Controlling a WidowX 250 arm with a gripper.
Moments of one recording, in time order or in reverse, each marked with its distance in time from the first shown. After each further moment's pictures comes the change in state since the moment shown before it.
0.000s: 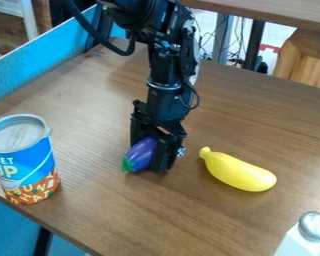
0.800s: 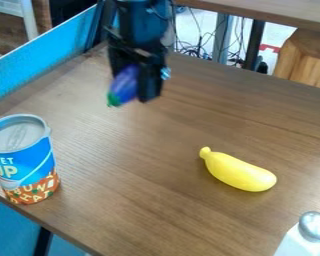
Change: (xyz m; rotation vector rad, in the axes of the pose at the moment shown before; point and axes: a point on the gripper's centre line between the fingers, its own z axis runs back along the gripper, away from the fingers) arm -0.022 0.032 0.094 0.017 -0.214 0.114
